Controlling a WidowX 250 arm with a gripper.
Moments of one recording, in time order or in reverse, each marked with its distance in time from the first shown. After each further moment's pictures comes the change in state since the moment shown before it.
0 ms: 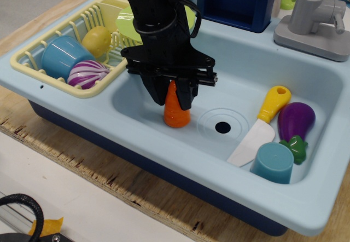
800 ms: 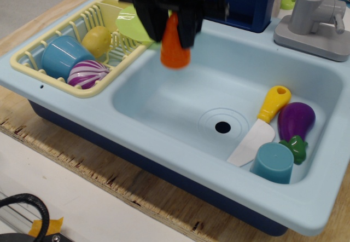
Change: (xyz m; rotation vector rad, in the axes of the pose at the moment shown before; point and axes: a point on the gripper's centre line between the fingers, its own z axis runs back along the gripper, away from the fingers) arm 0.034 -0.004 0.086 0.098 -0.147 -0.025
